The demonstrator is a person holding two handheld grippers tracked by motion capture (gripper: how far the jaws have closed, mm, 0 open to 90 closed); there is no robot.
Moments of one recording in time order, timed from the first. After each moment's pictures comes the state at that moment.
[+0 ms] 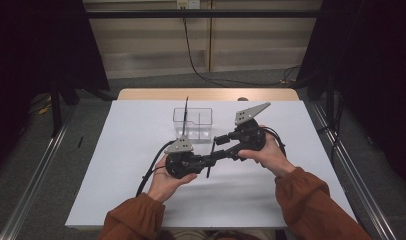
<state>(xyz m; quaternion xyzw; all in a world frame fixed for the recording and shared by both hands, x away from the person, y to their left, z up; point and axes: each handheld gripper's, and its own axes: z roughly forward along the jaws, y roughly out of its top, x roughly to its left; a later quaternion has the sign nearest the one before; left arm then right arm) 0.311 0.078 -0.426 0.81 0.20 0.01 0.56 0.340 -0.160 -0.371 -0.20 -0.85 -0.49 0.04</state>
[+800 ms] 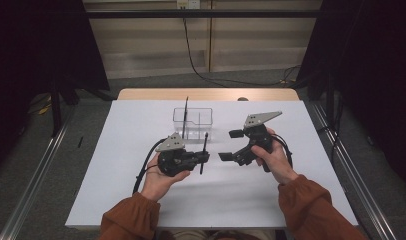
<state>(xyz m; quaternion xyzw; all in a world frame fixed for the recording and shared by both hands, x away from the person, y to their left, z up) 0.312 0.097 -0.418 0.80 0.22 0.03 0.56 0.332 -0.181 -0.391 -0.27 -0.82 -0.51 -0.03</state>
